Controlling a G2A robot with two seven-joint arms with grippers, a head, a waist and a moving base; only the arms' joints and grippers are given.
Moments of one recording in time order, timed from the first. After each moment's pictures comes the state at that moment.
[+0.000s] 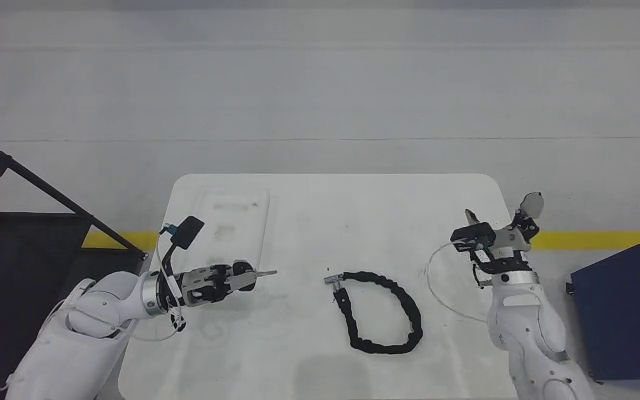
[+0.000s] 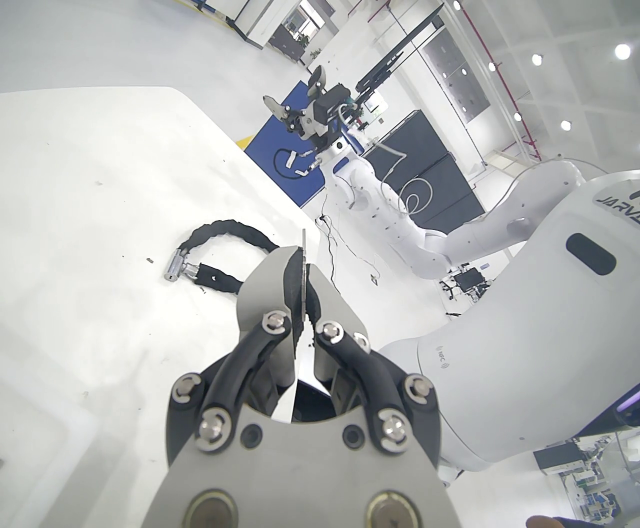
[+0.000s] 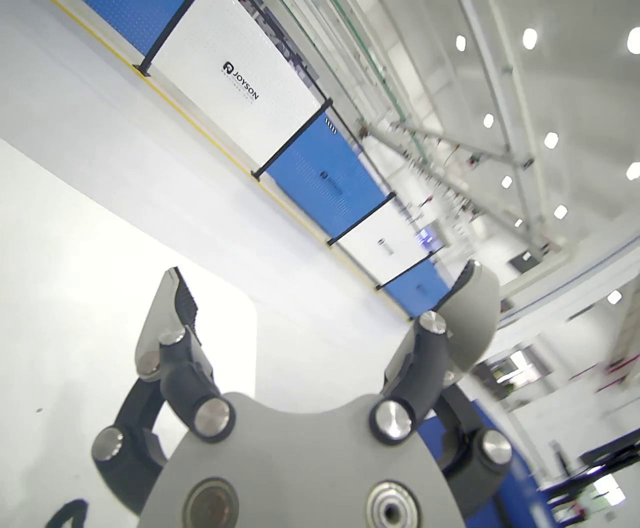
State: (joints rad) left arm 1.50 -0.81 -1.46 -1.70 -0.33 -0.83 -0.99; right arm -1.52 -1.14 1.48 -1.76 -2.25 0.21 -0.04
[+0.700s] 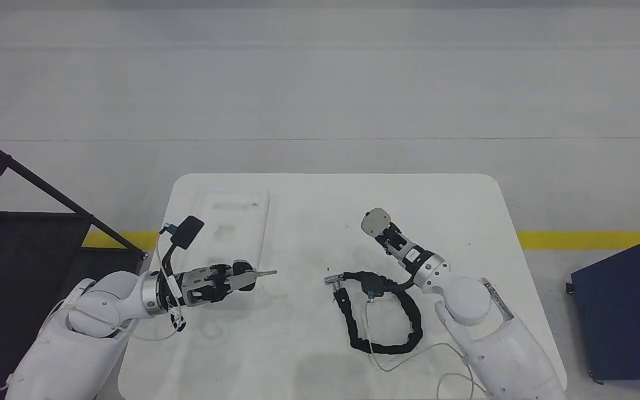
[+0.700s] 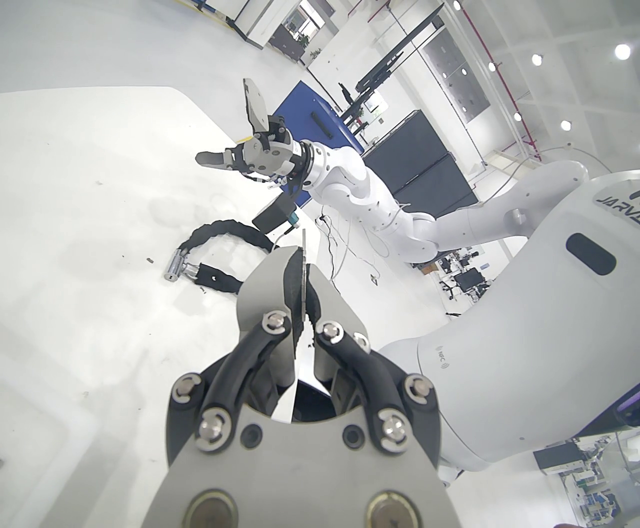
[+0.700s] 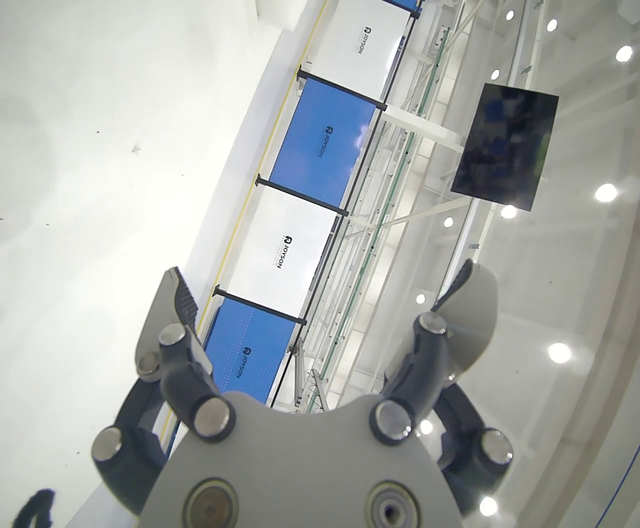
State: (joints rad) left arm 1.50 -0.81 -1.46 -1.70 -0.33 -0.83 -0.99; right arm -1.28 -1.13 1.12 -1.66 -3.07 -0.06 -0.32
